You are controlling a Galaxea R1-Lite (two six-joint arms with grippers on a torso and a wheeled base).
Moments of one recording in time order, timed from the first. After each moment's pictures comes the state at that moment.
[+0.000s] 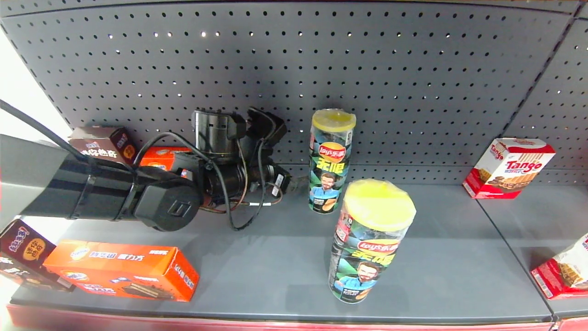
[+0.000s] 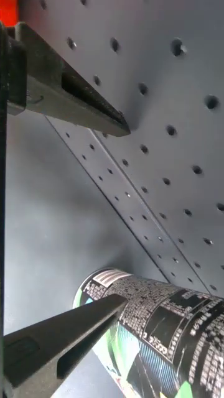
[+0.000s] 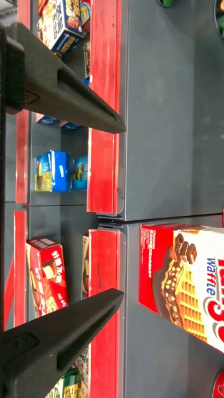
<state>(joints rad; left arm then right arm) -0.48 1.97 -1.24 -0.47 -0.08 0.25 0.00 0.00 0.00 0.00 -0.02 -0.01</state>
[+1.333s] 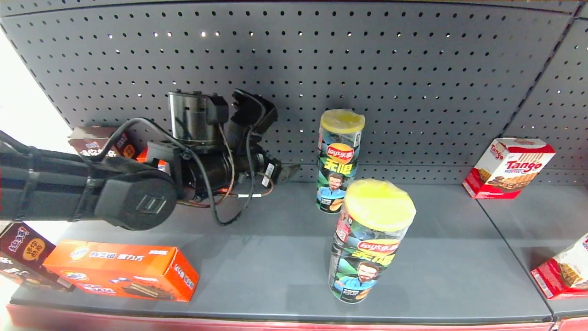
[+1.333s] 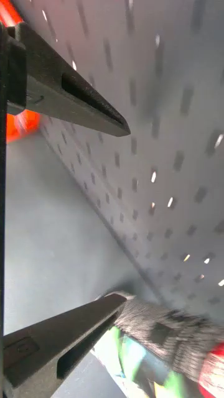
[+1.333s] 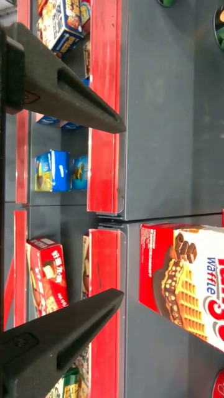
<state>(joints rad) -0.49 1.86 -1.20 -0.45 -0.01 0.30 0.00 0.00 0.00 0.00 -0.02 -0.01</state>
